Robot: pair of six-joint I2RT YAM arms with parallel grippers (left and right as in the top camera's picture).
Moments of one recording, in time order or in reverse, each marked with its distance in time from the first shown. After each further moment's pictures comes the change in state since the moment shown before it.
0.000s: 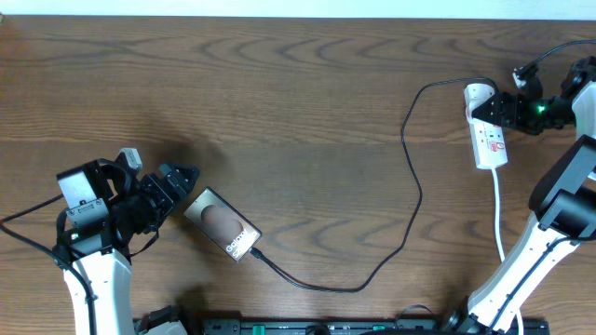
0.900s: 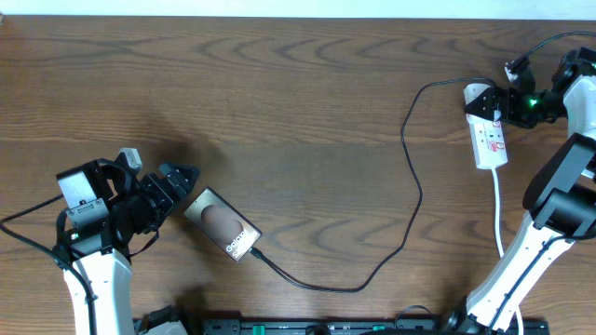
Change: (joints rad) left arm 0.000 0.000 0.000 0.000 0.000 0.000; right arm 0.047 -0.006 0.017 -0.002 0.018 0.024
